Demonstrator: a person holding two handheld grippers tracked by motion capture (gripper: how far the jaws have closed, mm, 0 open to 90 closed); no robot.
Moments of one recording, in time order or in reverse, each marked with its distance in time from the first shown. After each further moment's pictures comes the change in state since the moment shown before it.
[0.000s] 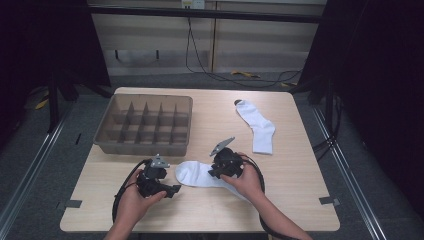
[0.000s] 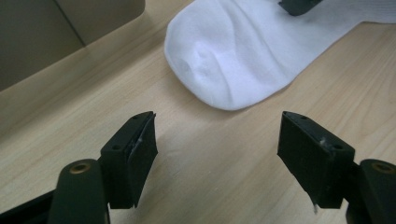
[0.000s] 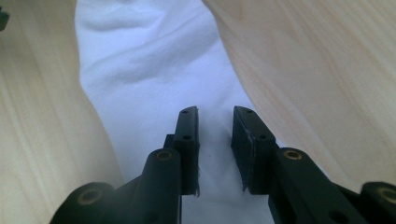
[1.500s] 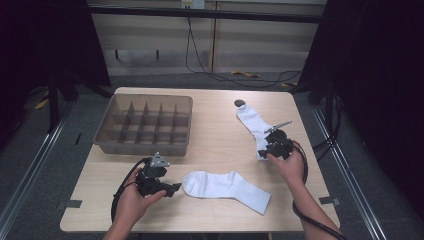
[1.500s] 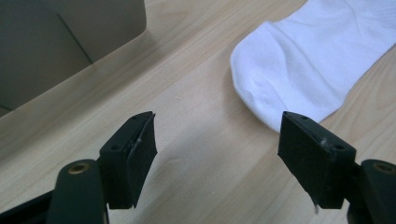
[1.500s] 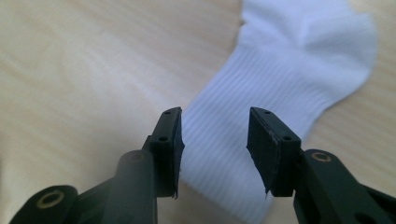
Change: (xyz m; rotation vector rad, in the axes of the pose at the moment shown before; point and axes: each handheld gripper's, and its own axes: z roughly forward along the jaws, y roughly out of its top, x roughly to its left) left arm -0.004 0.006 -0.008 -0.024 0.003 0.030; right arm -0.118 -0.074 -0.075 0.040 -0.320 0.365
